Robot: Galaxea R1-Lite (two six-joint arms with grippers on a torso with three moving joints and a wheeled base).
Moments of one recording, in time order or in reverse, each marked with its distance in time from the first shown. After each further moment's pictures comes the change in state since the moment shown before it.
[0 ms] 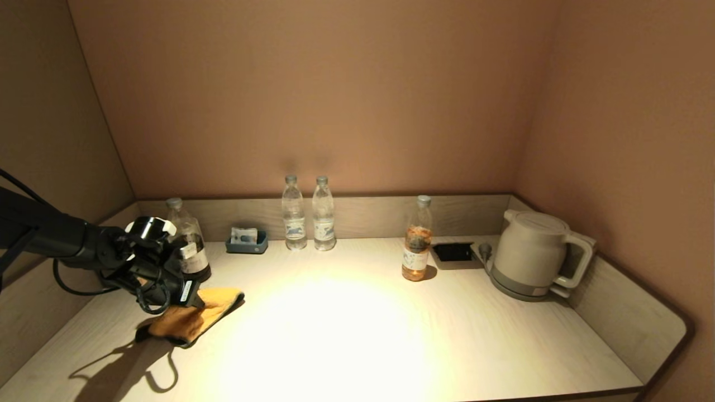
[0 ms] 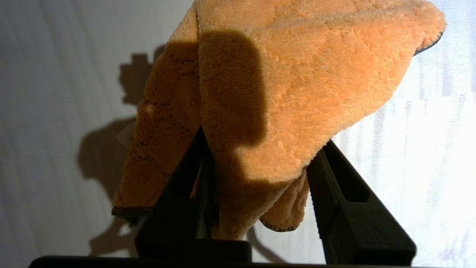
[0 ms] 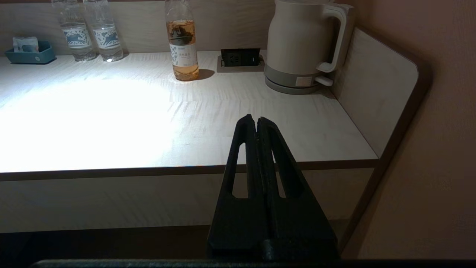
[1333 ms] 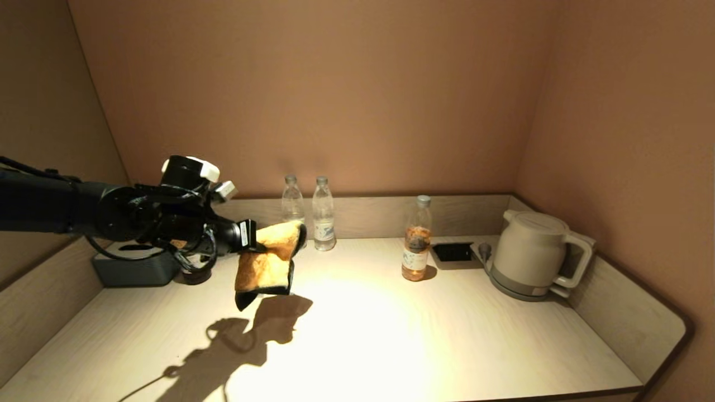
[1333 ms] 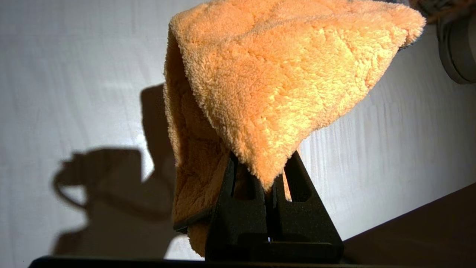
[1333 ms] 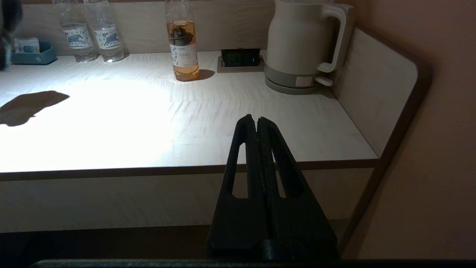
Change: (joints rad) left arm -0.329 -0.240 -0.019 -0.116 -0.074 -0.491; right arm 0.000 0.000 0.000 -0.001 0.000 0.000
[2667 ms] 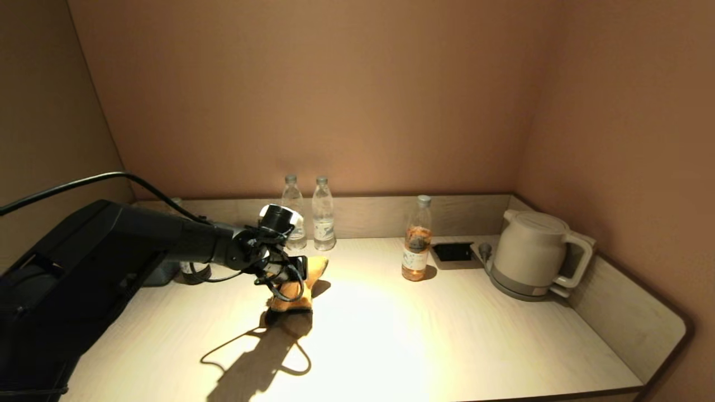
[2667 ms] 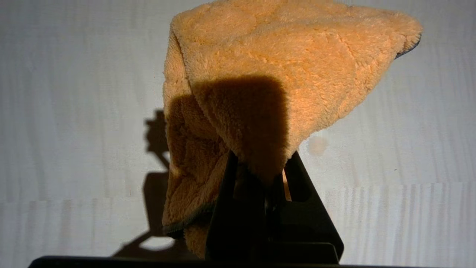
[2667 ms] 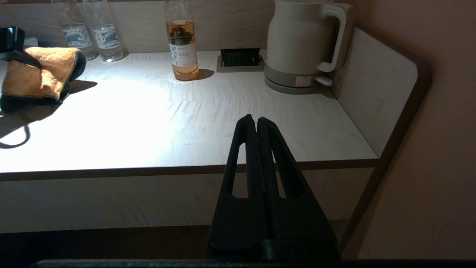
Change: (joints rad) left arm -0.151 0.396 -0.328 0.059 0.359 -0.058; right arm 0.000 0.000 0.000 0.001 -0.001 0.000
